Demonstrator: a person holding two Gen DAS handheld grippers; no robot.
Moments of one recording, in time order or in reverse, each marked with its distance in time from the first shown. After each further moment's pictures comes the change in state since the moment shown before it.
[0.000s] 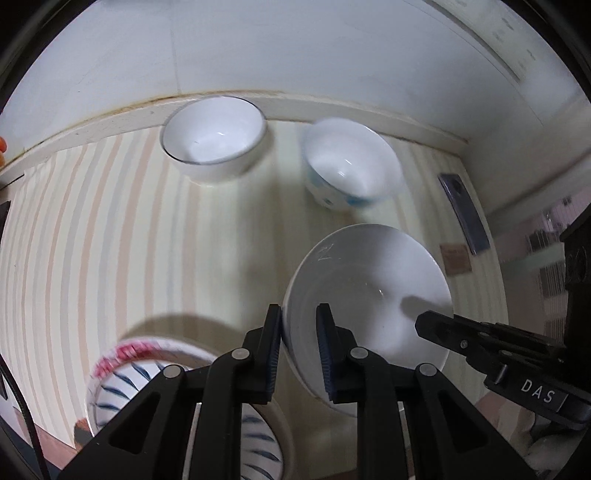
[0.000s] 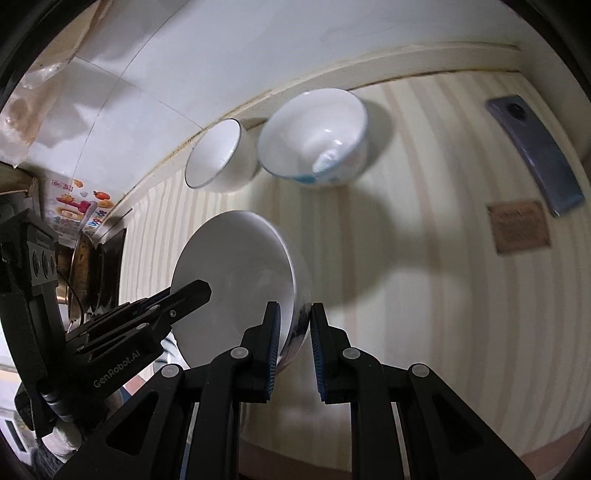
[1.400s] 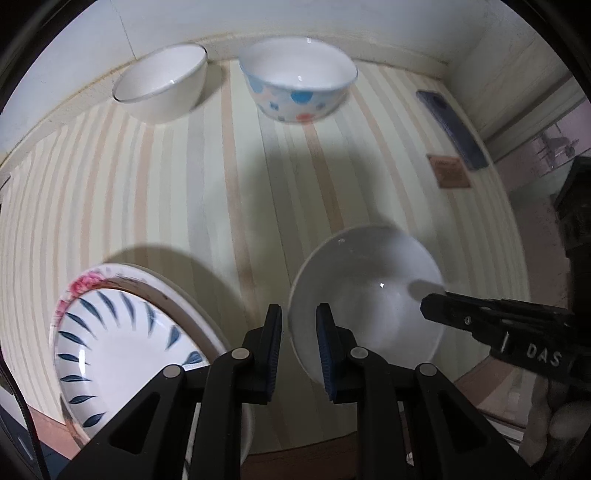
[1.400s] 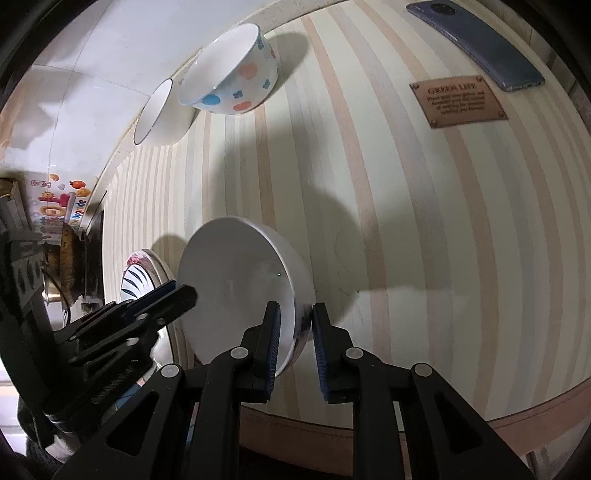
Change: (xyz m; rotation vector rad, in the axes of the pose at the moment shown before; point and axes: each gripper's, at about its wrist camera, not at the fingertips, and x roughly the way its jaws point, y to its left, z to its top) left arm 0.025 -0.039 -0.055 0.104 0.122 0.051; right arm 0.016 -0.069 -0.048 0.108 0.133 -0.005
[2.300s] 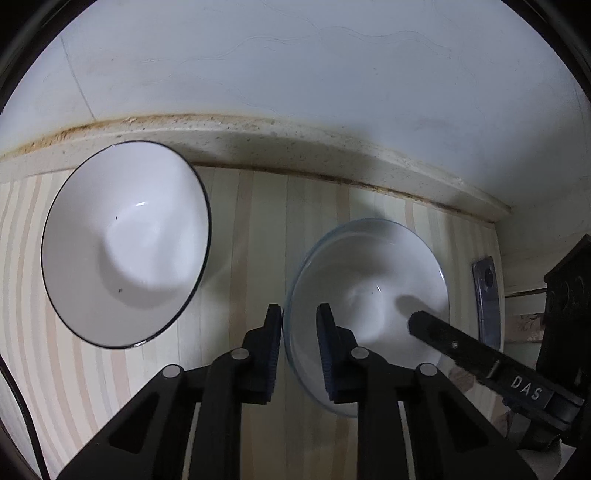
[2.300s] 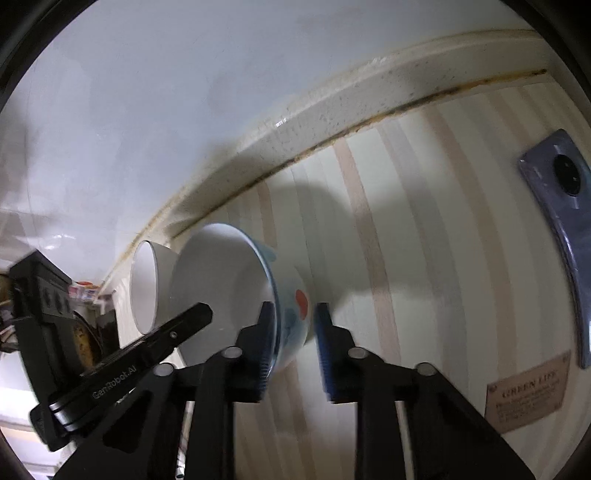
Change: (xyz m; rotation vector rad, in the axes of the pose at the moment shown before) left arm 0.060 0.062 0.193 -0.220 -0.069 -0.108; right arm 0.037 0.019 0.216 0.048 -0.141 0.075
